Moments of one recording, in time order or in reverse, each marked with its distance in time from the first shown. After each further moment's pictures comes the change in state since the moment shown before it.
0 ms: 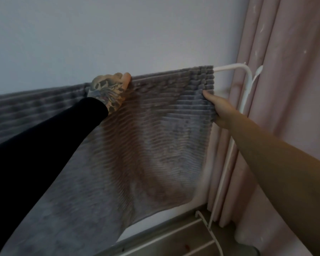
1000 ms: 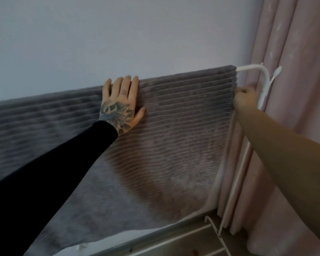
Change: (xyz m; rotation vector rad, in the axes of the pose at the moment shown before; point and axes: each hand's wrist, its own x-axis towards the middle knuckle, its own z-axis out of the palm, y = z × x) left_hand -0.031 0.014 0.049 0.132 0.266 -0.062; right_hand 0.025 -0.022 -0.020 -0.374 0.690 -0.201
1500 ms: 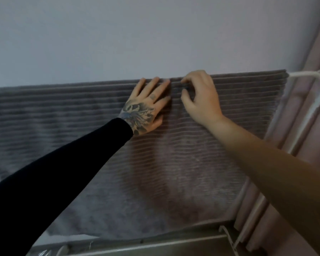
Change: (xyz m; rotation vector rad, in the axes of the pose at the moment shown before) left_hand -0.047 -0.051 -0.032 -0.125 -0.045 0.236; right_hand -0.196 -0.102 0.119 -0.098 -0.353 -1.139
